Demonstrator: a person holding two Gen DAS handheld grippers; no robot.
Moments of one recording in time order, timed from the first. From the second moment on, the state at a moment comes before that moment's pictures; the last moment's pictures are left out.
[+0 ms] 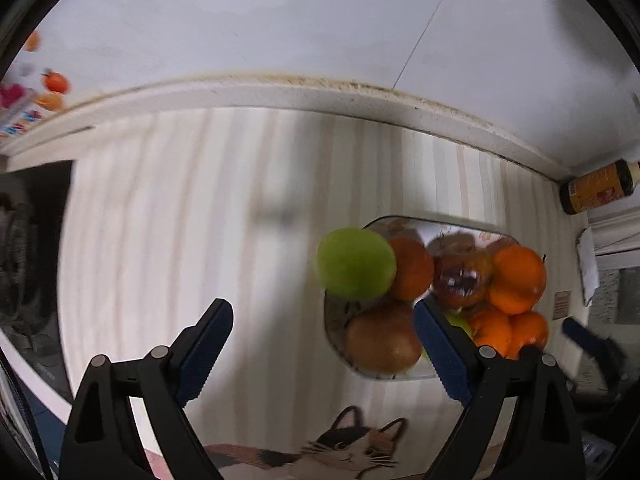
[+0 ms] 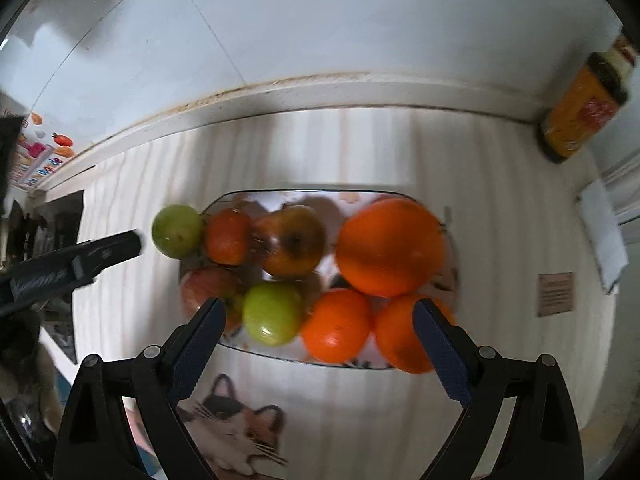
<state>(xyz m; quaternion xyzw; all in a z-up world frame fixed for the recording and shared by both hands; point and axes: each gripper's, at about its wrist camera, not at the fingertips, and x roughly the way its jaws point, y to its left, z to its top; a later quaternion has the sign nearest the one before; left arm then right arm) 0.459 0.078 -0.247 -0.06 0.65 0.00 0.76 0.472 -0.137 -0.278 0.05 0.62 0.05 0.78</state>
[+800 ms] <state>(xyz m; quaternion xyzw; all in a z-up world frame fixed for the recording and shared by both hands) 0.308 0.028 -0.113 -0.01 0.51 -0.01 0.86 0.318 -0.164 -0.142 0.04 0.50 0.03 0.86</state>
